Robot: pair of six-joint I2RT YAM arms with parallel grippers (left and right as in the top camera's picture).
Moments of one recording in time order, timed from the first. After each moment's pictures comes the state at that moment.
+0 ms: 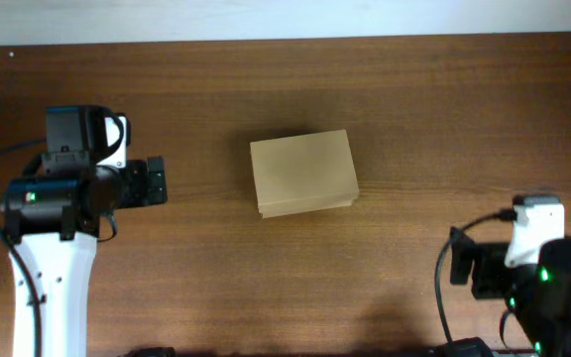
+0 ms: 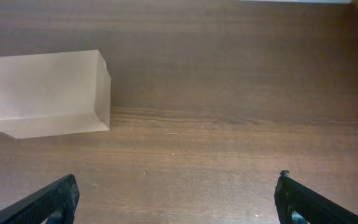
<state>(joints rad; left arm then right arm) 0.05 1.28 1.42 -1.21 -0.08 -0.02 0.19 0.65 1.19 -1.22 0.16 0.10</state>
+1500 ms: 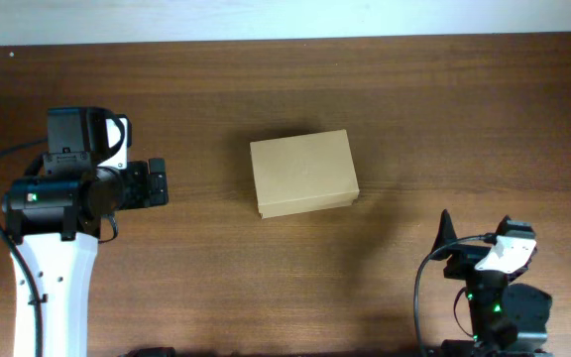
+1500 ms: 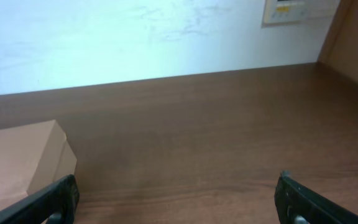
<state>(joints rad) 0.05 1.27 1.41 -1.21 -0.08 -0.02 -0.07 0.11 0.28 -0.36 0.03 0.07</state>
